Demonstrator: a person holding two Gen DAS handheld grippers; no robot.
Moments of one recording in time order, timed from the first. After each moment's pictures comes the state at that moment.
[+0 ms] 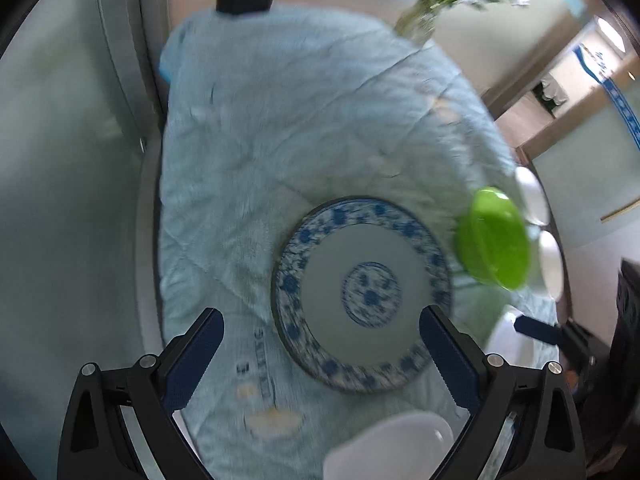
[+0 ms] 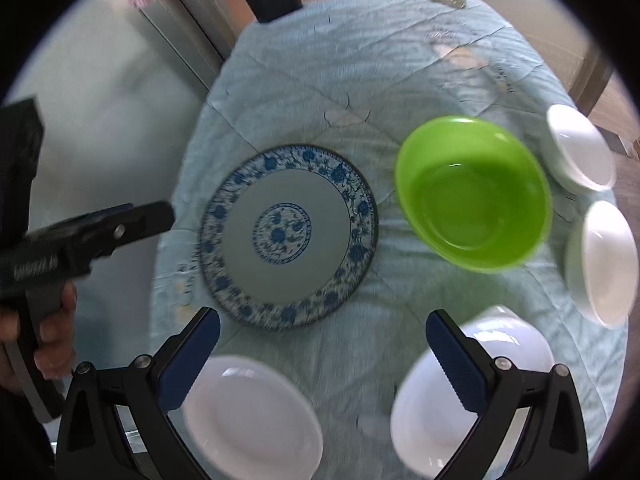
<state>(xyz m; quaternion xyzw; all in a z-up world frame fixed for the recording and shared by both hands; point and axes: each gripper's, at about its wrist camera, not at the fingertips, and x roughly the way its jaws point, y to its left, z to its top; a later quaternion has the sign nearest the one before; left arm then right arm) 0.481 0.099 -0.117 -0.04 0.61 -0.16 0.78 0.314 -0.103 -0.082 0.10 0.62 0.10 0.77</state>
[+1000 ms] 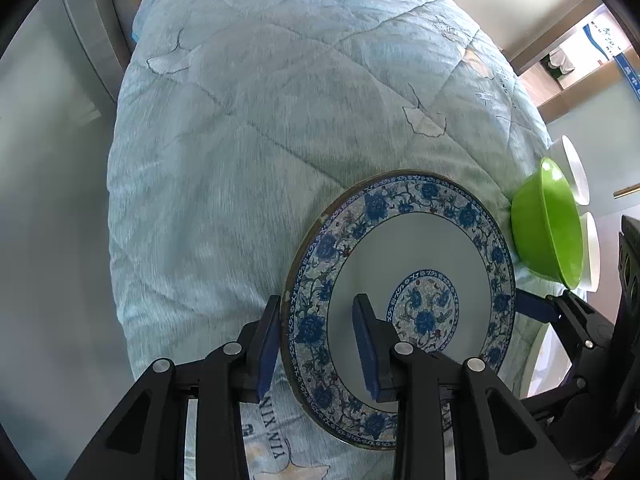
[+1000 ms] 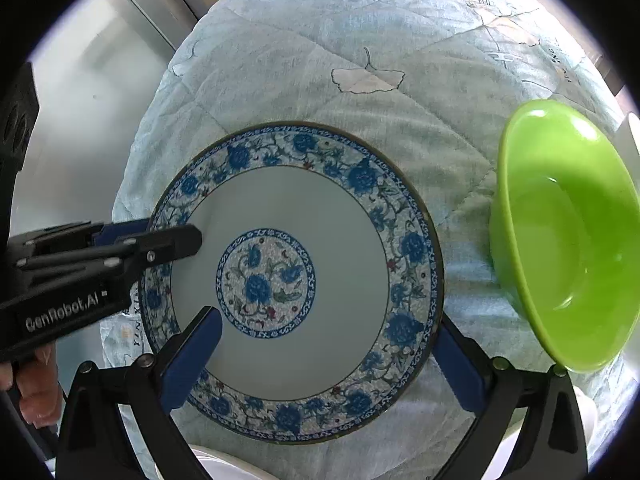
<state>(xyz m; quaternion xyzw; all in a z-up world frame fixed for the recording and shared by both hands) 0.508 0.072 -0.194 0.00 0.65 -0.18 0.74 0.373 -0.061 -0.150 0.08 0.65 0.09 0.75</state>
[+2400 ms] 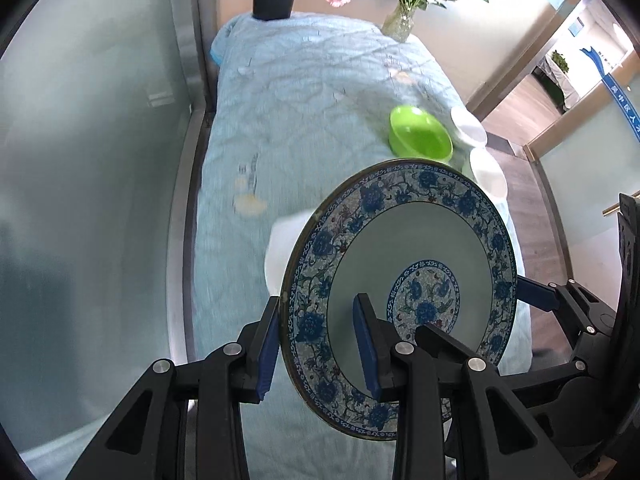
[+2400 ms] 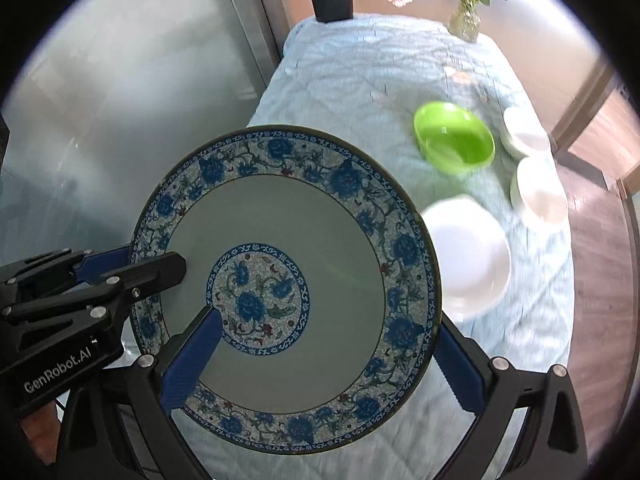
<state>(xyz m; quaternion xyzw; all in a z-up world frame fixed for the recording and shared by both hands) 0.183 0.083 0.017 -0.04 0.61 -0.10 0.79 0.141 -0.071 0.028 0.02 0.61 0.12 0.78</state>
